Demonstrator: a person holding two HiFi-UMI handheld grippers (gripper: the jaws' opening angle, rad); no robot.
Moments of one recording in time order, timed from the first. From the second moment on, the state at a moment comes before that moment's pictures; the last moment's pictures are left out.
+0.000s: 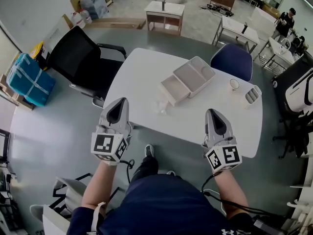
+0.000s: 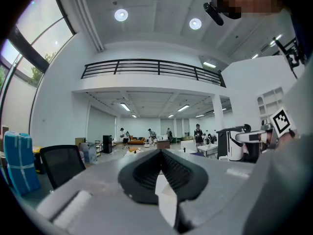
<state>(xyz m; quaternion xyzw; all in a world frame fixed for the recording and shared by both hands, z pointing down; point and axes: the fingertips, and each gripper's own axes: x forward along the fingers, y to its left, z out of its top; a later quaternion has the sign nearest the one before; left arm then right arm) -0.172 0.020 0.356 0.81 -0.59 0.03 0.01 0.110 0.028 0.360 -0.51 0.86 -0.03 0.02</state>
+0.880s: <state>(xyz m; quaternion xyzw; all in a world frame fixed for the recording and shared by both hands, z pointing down) -0.232 -0.129 0.379 0.86 -0.51 0.02 0.05 0.015 -0.093 0.412 -0.54 0.84 -0.08 -0.05</state>
